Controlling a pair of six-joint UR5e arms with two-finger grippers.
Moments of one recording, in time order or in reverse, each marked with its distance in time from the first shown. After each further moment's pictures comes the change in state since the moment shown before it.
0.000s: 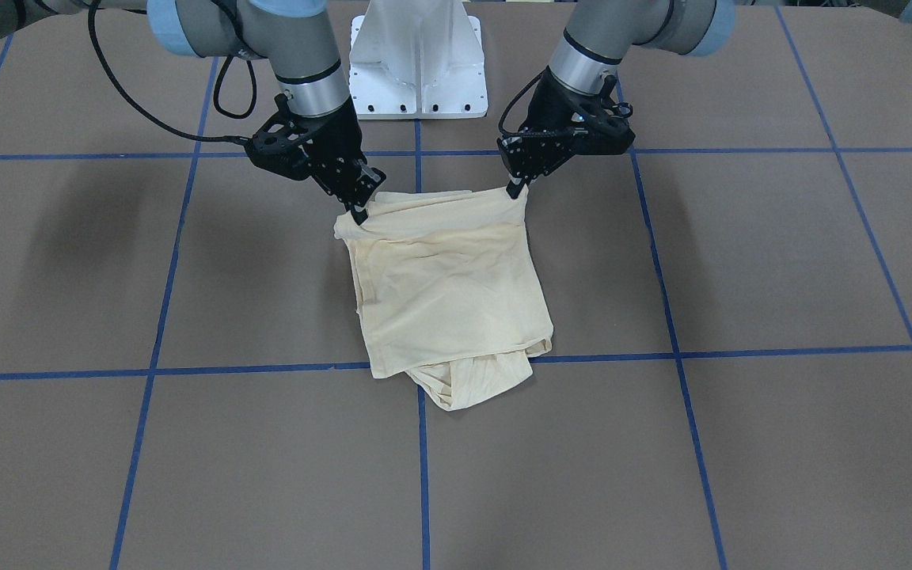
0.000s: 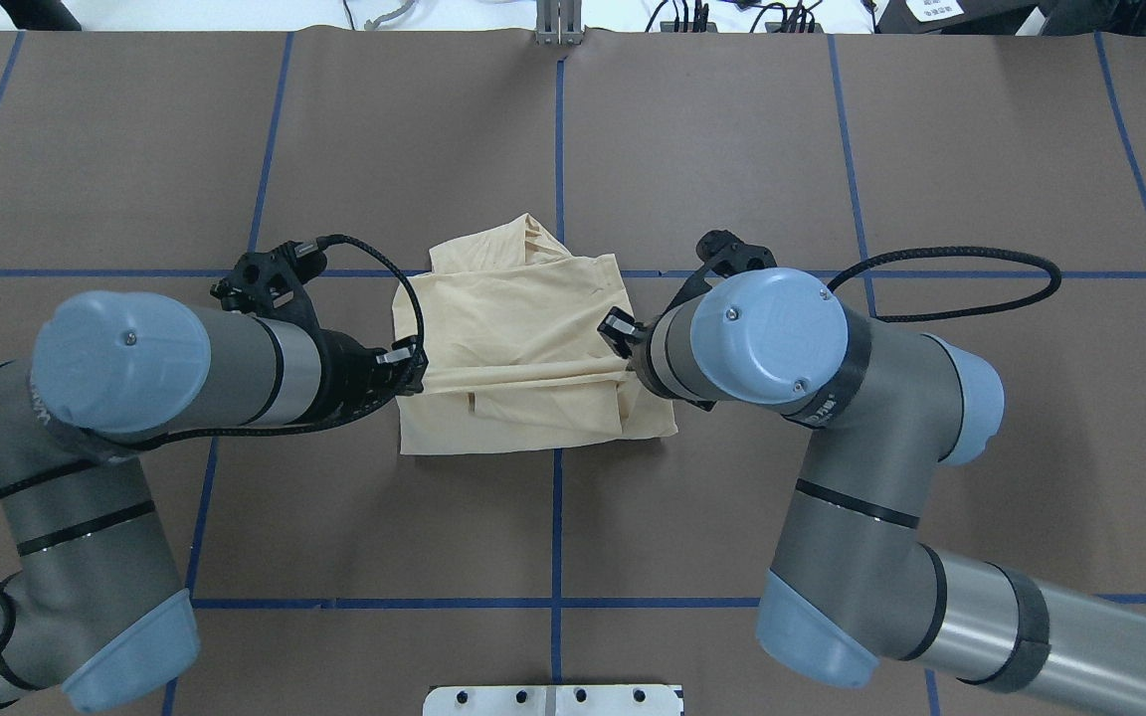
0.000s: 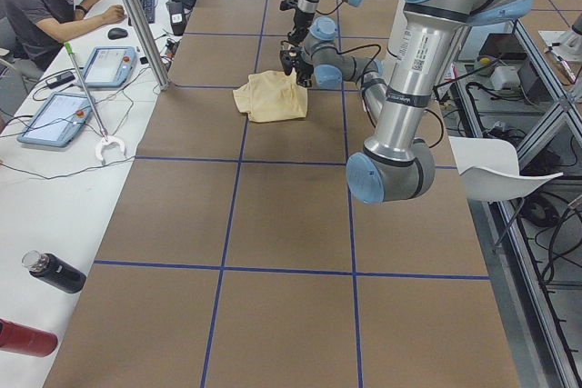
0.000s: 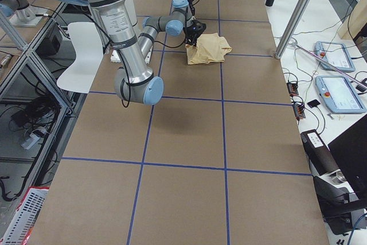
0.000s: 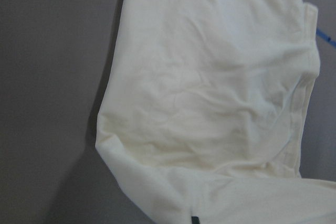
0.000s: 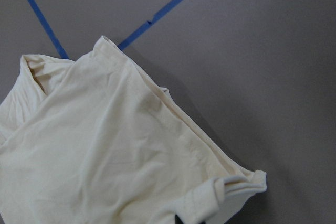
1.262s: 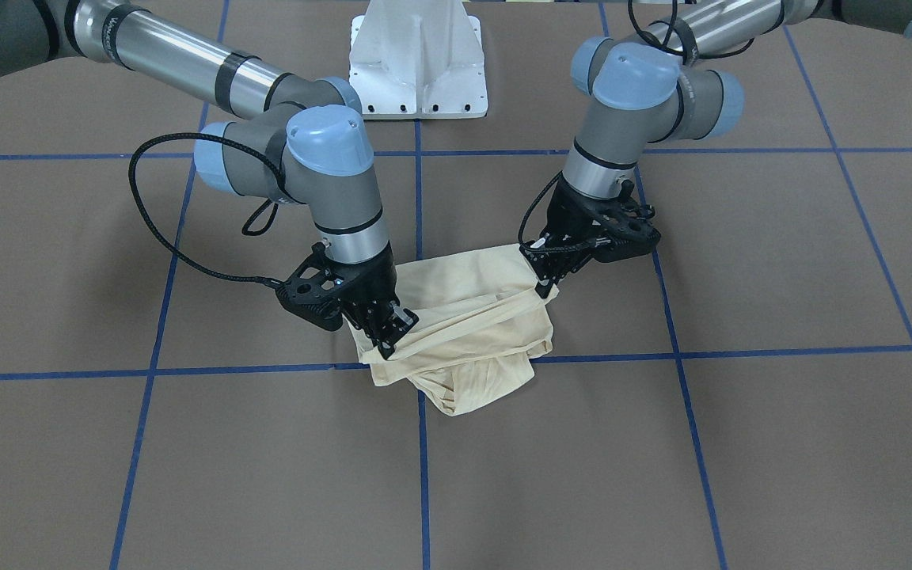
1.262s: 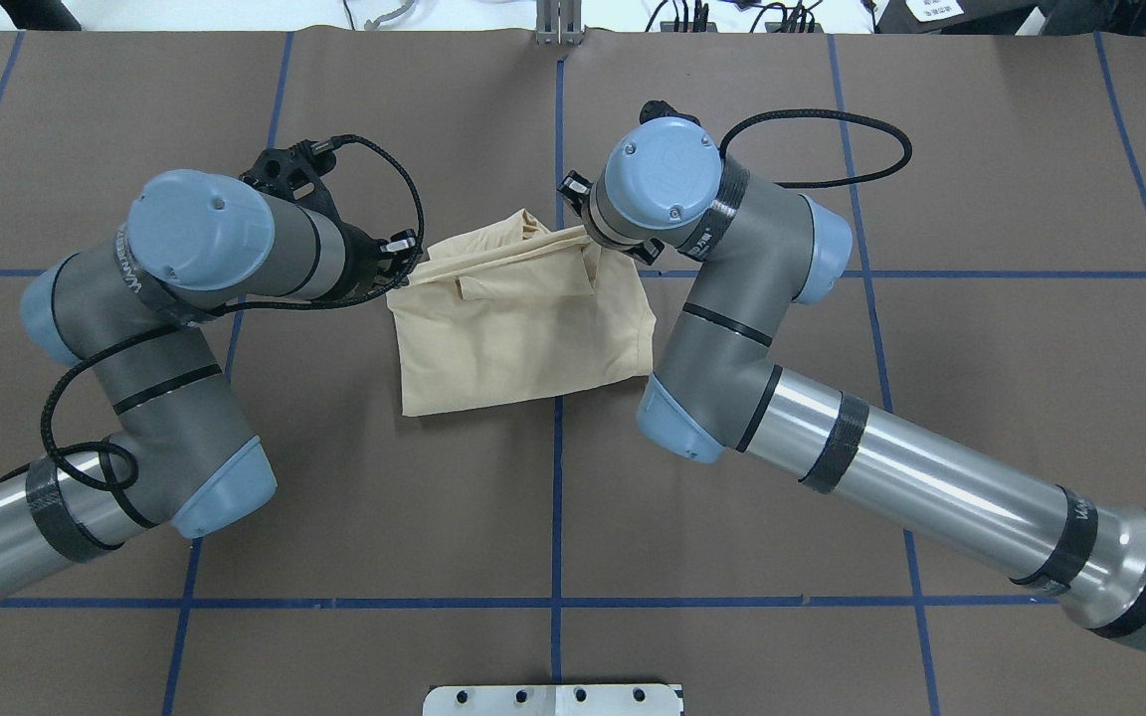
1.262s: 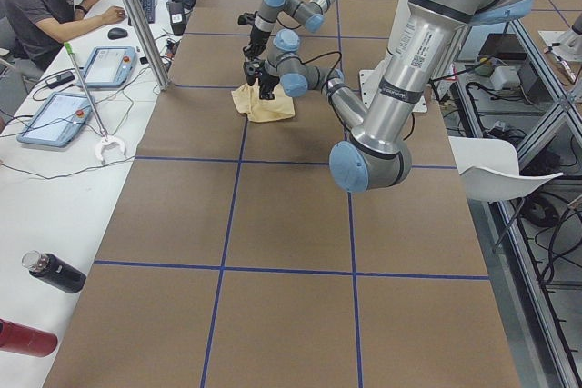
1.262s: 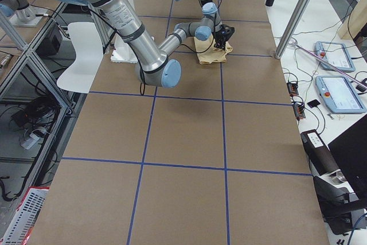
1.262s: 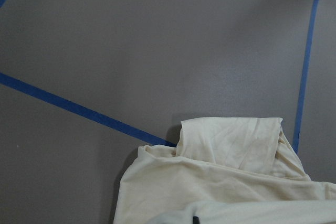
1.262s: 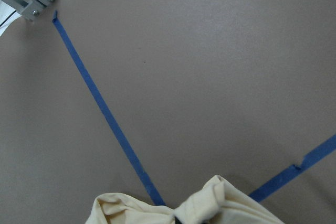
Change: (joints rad) left arm -0.114 -0.118 0.281 -0.079 -0.002 0.073; right arm 0.133 0.245 -0.516 0.279 0.002 -0.048
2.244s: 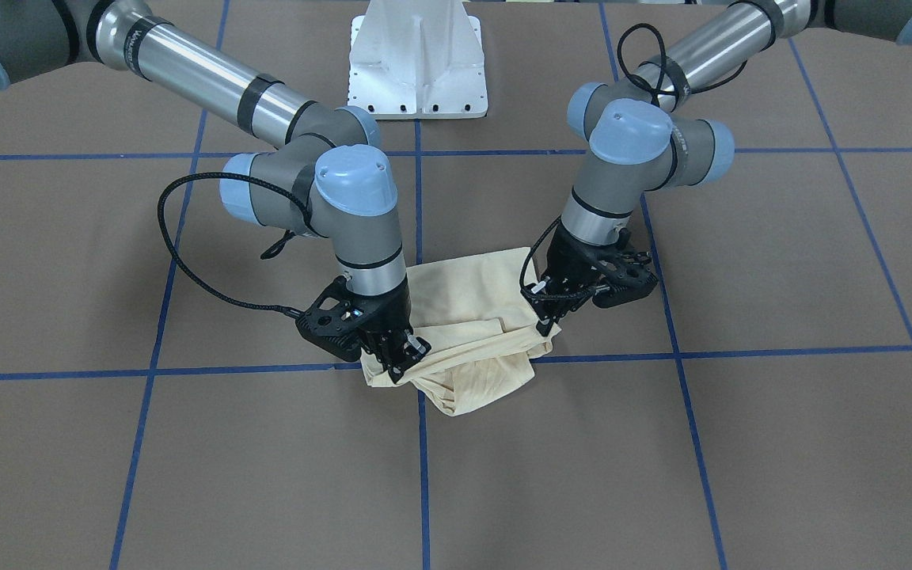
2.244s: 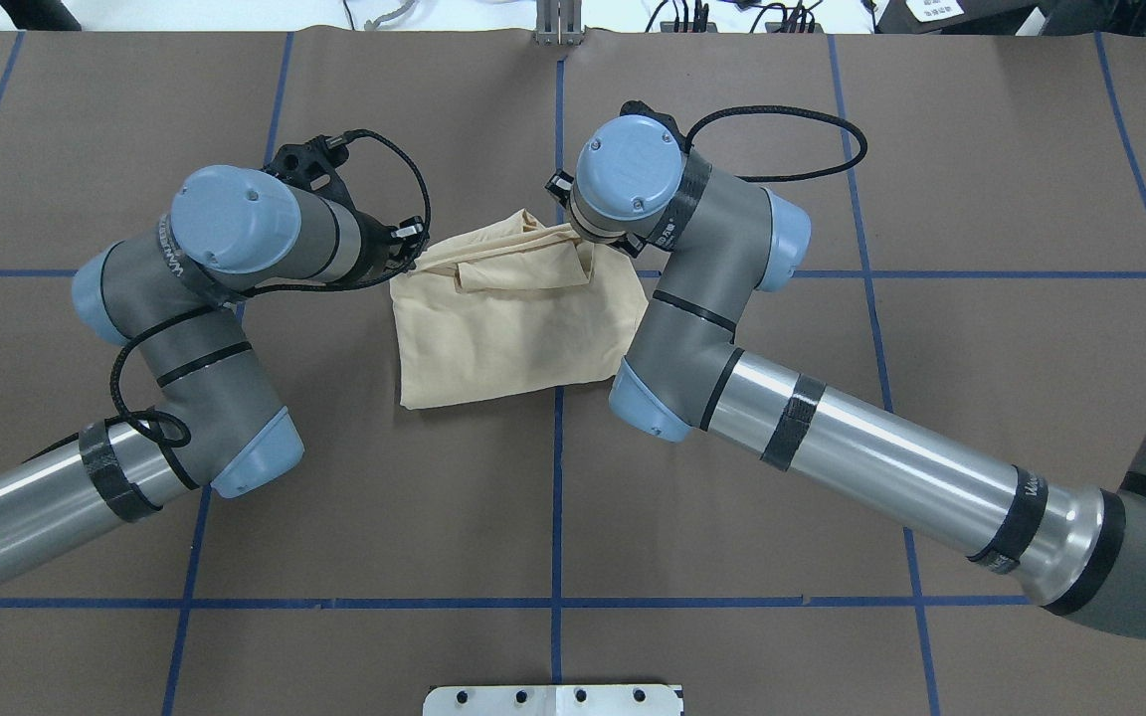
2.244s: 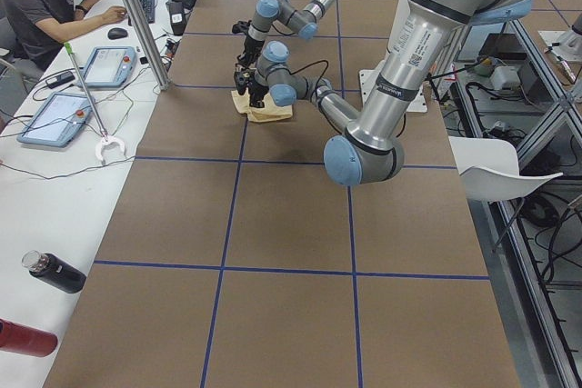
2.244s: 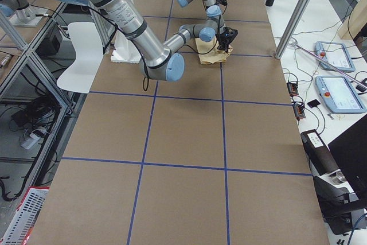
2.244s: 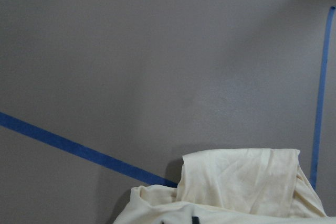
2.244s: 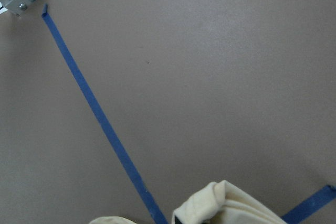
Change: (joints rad) left arm -0.018 -0.055 0.195 -0.138 0.007 -0.008; right arm 0.001 0.061 -0.154 0.064 -0.007 -0.011
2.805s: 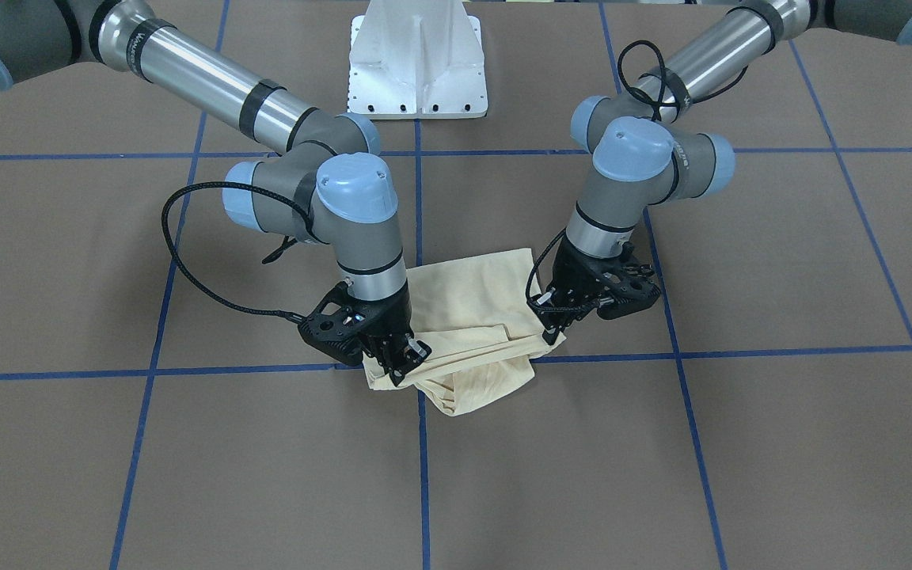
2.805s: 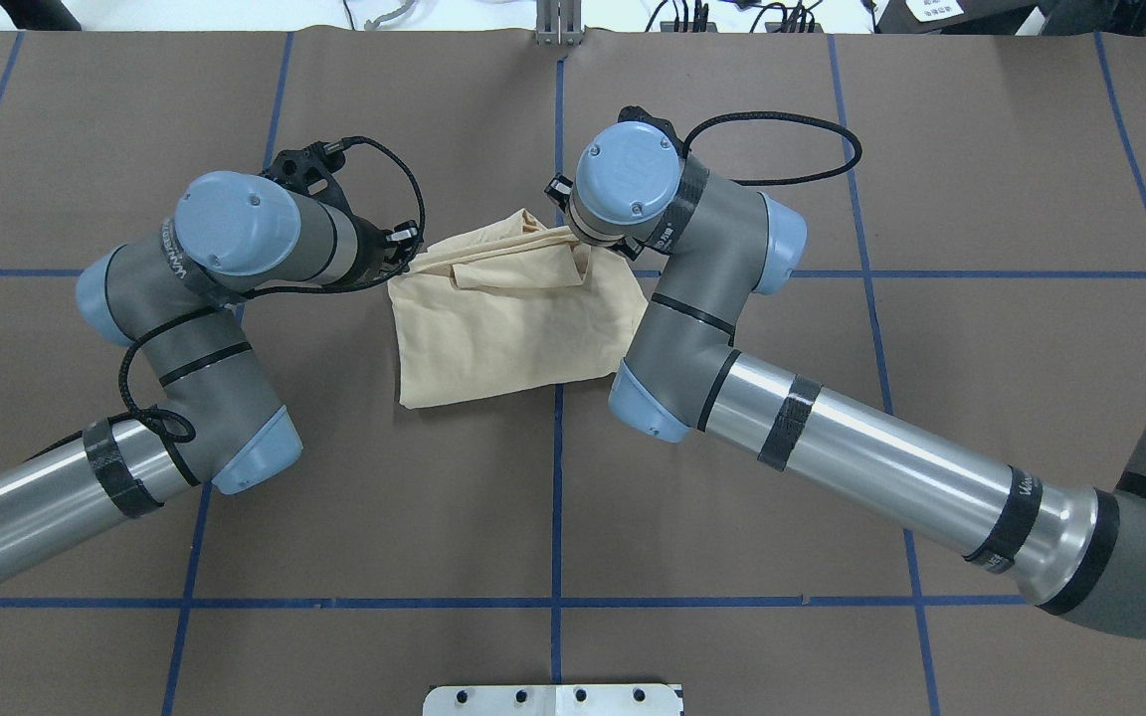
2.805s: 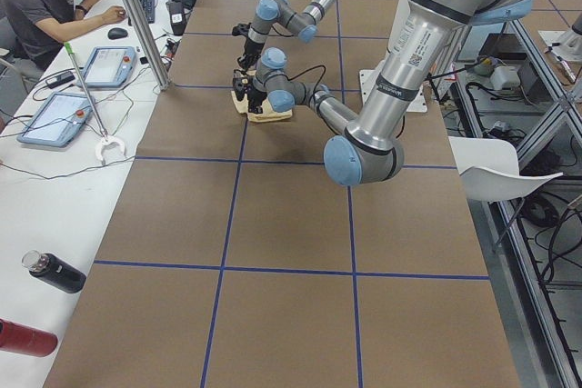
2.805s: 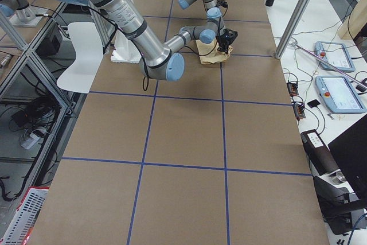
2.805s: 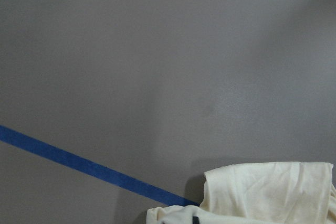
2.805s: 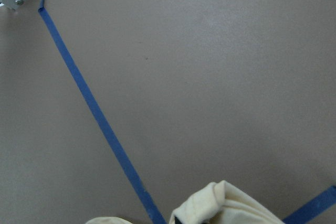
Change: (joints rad) left arm -0.001 0.002 0.028 -0.015 0.001 0.009; right arm -0.003 0.004 -0.018 0.015 0.000 -0.002
